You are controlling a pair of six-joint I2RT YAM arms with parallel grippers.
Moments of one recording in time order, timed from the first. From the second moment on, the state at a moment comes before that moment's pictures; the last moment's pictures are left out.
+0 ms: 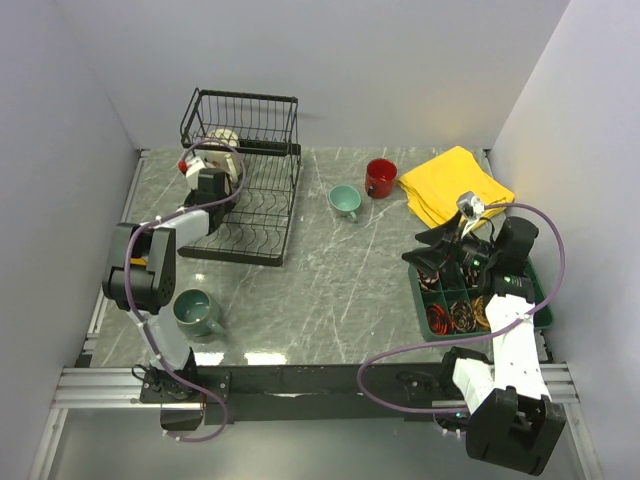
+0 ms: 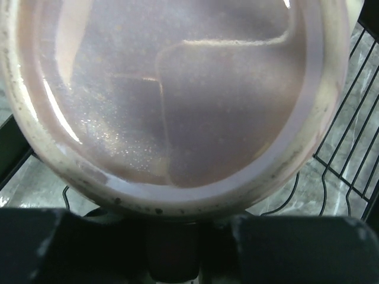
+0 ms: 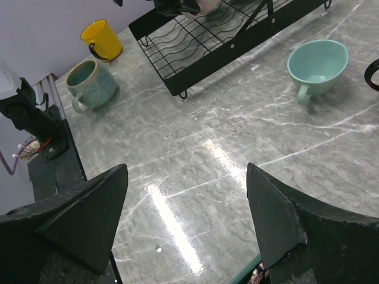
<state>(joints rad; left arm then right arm) -0.14 1.82 1.09 0.11 -0.34 -0.62 -0.28 0.87 0.63 -0.11 -1.28 -0.01</state>
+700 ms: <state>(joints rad) -0.13 1.77 1.11 0.12 -0.29 -0.60 -0.31 0.87 0.63 -0.11 -1.28 -0.01</state>
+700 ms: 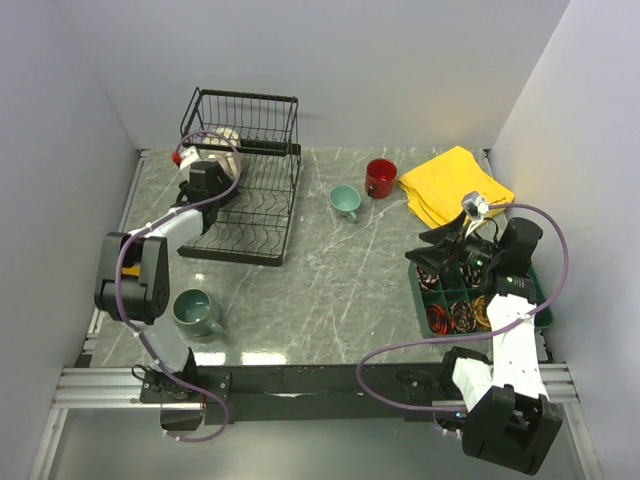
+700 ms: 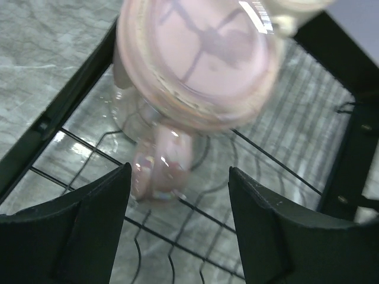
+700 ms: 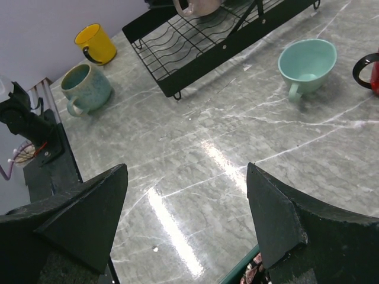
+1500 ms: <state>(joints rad) -0.13 1.73 1.10 0.13 -0.15 -0.60 -0.38 0.89 0.63 -0.12 -1.30 -0.02</state>
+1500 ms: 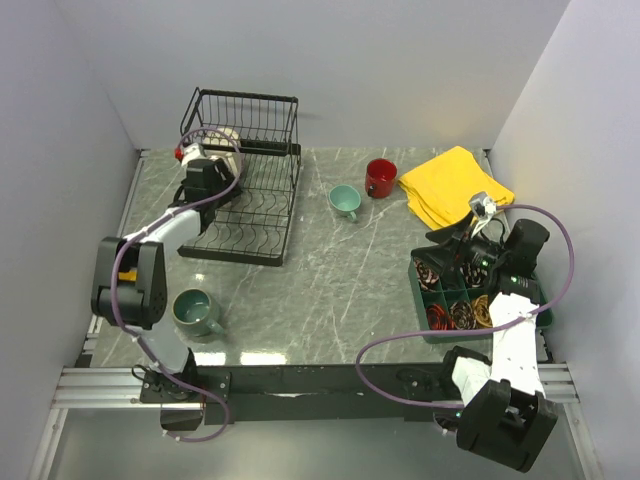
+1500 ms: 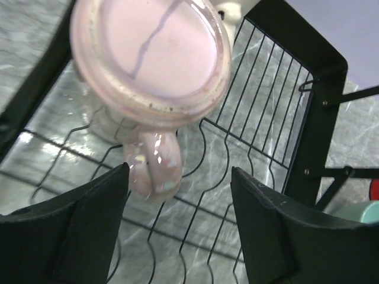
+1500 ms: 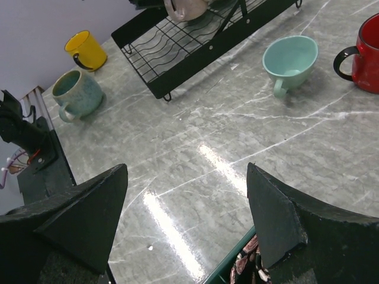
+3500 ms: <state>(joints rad) -0.13 0.44 0.62 -0.32 0.25 -0.79 0.08 2.41 2.26 -0.73 -0.17 0.17</state>
